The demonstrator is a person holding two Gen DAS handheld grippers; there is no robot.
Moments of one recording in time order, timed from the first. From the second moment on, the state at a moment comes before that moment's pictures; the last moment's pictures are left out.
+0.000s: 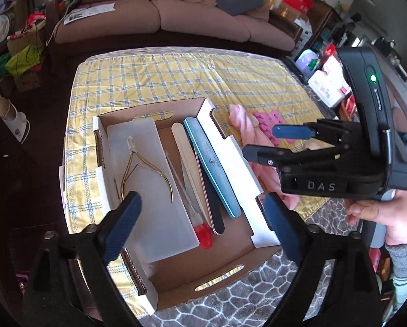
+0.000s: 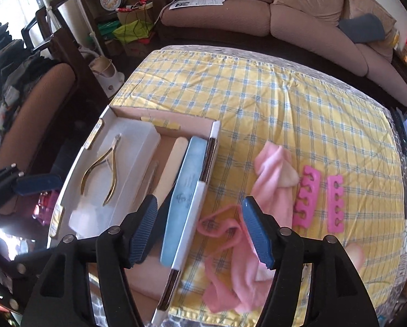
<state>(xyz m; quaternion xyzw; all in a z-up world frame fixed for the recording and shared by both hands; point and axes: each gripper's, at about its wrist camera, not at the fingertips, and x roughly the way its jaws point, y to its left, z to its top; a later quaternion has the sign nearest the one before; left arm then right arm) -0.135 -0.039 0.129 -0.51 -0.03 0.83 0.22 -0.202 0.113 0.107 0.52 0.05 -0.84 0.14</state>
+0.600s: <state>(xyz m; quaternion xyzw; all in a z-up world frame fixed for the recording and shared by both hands) -0.118 -0.019 0.146 -0.50 -0.01 0.84 0.20 -0.153 0.157 0.136 0.50 0.04 -0.85 0.13</state>
